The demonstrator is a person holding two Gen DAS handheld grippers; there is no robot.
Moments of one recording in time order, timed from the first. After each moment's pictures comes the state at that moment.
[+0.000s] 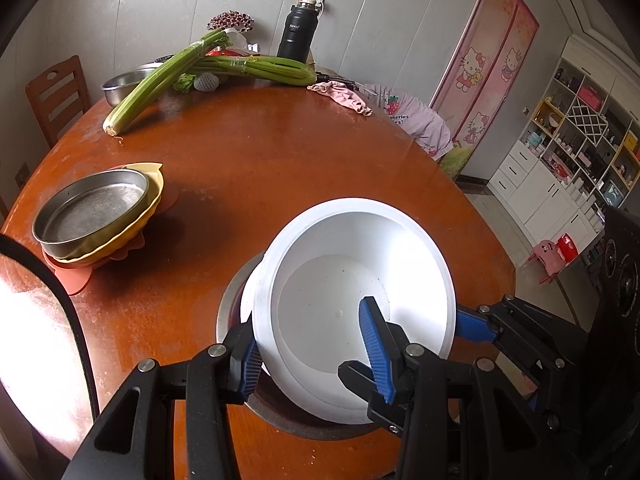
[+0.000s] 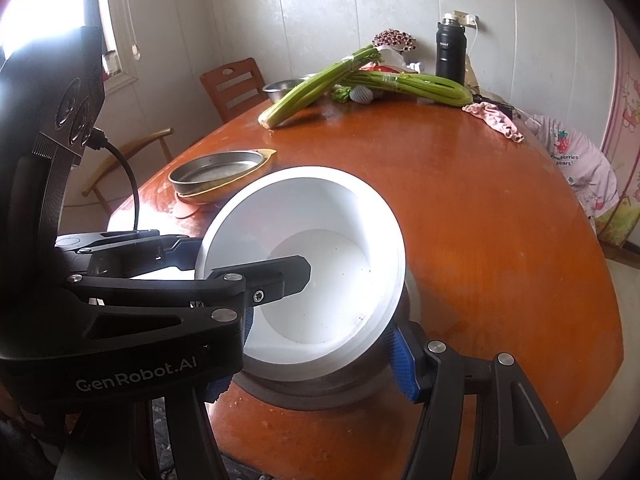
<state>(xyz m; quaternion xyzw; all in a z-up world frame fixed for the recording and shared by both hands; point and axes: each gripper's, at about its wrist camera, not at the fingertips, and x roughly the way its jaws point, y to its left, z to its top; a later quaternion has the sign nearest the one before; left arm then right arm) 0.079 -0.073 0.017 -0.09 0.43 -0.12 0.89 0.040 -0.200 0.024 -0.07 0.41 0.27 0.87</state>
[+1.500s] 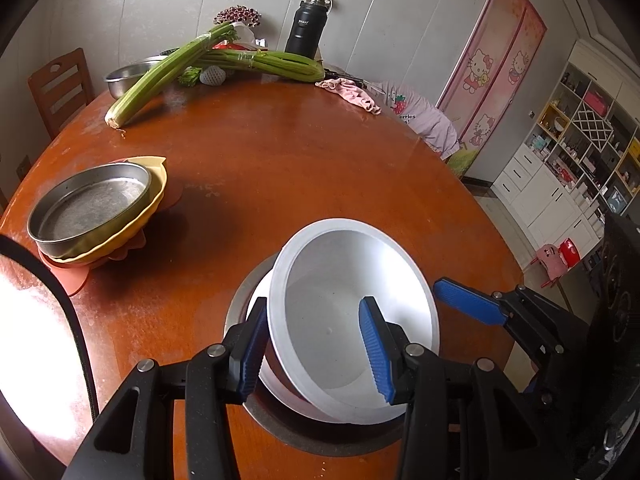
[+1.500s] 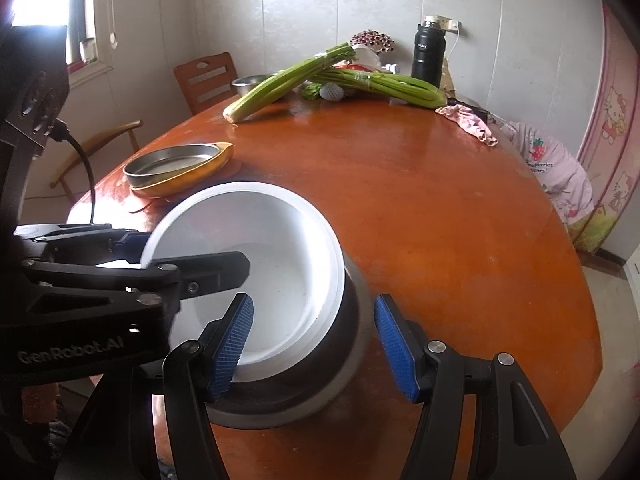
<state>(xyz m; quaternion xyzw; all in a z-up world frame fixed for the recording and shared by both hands) 0.091 -0.067 0.009 -0.10 0.44 -0.12 0.89 0.061 -0.208 0.010 -0.11 0.41 0.21 0.88</state>
